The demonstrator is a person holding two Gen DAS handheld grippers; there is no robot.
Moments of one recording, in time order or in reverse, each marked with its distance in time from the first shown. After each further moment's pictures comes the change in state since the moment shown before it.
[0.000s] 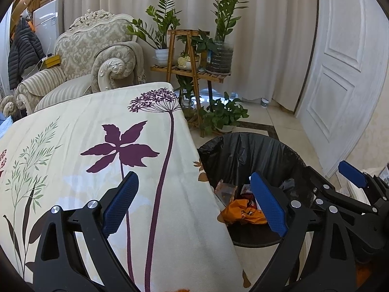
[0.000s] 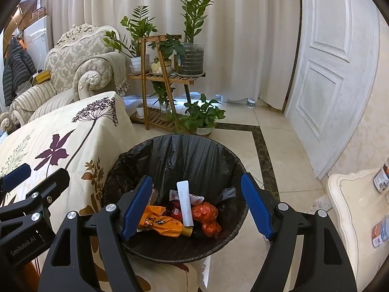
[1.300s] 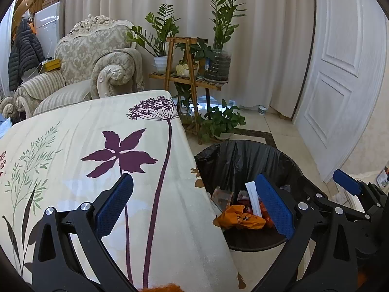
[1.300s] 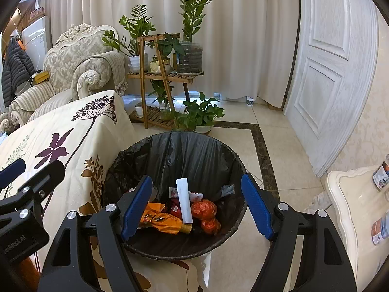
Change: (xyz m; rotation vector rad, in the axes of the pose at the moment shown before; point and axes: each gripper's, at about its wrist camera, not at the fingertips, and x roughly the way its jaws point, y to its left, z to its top) left arm -0.010 -0.001 0.002 -0.003 -0.049 -0.014; right arm 0.000 -0.002 -0.003 0.005 0.005 -0.004
